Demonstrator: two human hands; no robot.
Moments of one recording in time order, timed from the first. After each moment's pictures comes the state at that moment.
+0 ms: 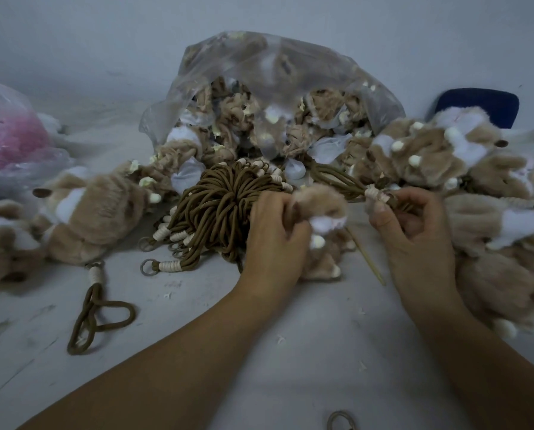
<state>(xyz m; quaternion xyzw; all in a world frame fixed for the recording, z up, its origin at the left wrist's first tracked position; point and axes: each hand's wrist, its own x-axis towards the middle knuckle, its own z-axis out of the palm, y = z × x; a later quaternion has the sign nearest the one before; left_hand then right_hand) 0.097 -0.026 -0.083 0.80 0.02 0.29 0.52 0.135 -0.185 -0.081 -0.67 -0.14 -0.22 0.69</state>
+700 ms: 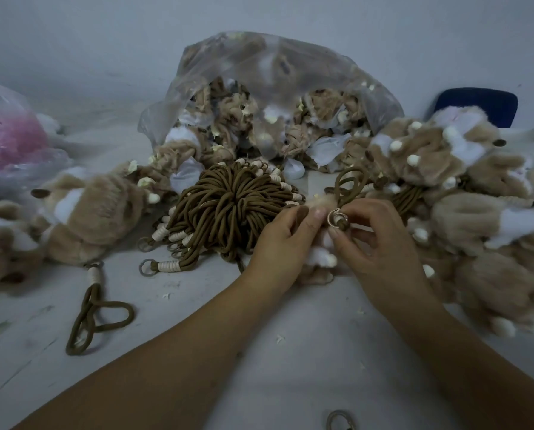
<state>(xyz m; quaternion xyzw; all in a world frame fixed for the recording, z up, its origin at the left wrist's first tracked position) 0.100 -0.029 -0.083 0.74 0.03 0.12 0.66 0.123 -0.173 -0.082 -0.78 -0.31 -0.25 0.48</state>
